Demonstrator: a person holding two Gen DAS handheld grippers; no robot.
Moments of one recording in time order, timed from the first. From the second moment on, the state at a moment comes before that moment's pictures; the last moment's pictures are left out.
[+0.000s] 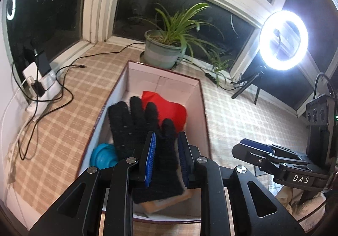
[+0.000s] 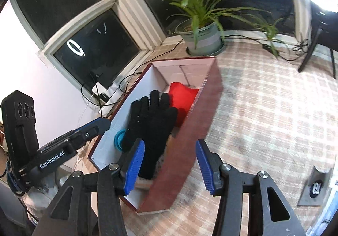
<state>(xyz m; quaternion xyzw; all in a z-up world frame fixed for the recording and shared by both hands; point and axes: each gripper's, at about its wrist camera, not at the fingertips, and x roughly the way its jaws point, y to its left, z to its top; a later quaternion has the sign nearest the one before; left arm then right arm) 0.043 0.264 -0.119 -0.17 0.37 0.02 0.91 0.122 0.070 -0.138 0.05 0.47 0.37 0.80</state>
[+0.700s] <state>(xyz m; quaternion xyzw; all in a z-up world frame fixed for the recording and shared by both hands) 0.047 0.126 -0.117 -0.16 0.38 -0.09 0.90 0.101 -0.153 -0.152 0.12 0.46 0.27 0.84</state>
